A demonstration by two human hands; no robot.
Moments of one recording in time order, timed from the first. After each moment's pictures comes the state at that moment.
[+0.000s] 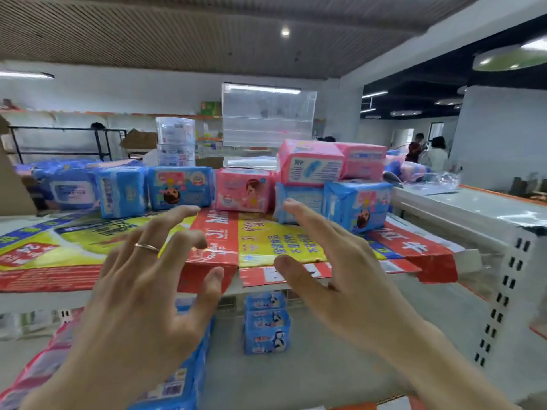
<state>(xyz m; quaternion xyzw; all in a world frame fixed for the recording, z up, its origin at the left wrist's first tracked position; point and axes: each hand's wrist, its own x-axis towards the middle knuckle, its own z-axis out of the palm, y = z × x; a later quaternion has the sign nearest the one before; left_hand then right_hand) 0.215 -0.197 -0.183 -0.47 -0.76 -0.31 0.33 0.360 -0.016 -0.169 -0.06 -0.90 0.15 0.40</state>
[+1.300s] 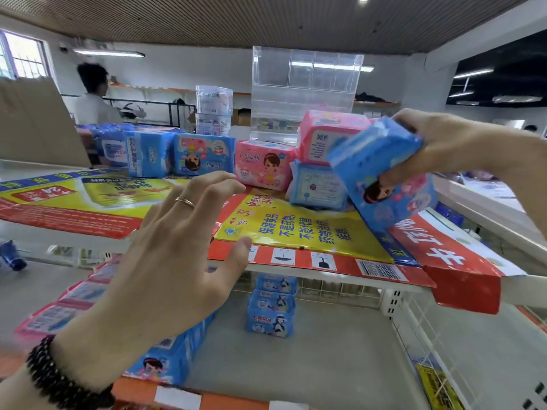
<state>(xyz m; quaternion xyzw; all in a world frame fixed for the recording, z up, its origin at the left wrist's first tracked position) 0.257 -0.123 -0.186 -0.44 -0.78 -0.28 0.34 0.343 0.208 -0.050 -0.08 -0.97 0.14 0.16</state>
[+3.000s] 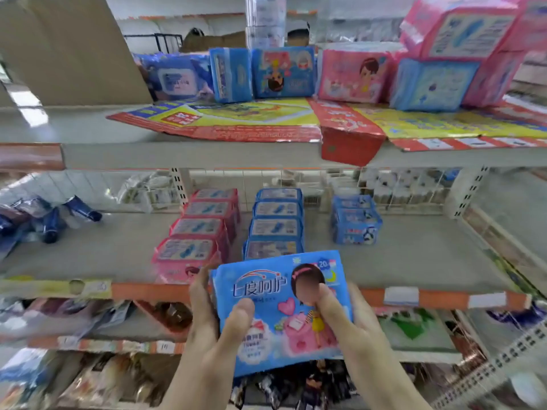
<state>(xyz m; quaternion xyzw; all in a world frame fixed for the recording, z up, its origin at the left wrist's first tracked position) 0.228 -0.364 -0.343 -0.16 -0.70 -0.67 -0.19 0.321 -0.209 -0.346 -0.20 -0.65 0.71 0.20</state>
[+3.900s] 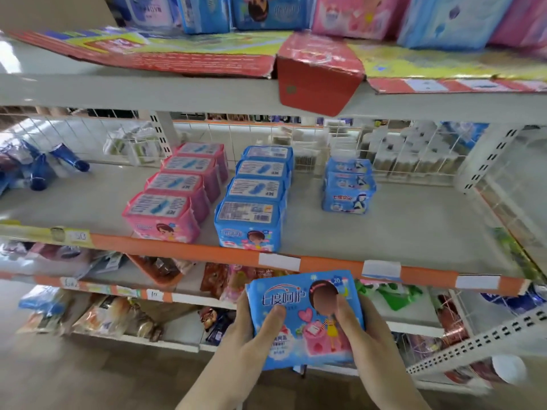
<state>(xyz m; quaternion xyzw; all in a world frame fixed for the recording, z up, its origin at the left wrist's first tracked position) 0.278 -0.281 -0.428 -0.13 -0.72 -0.59 -0.35 0.376 -0.119 -0.439 -0.33 -0.66 0.67 0.13</state>
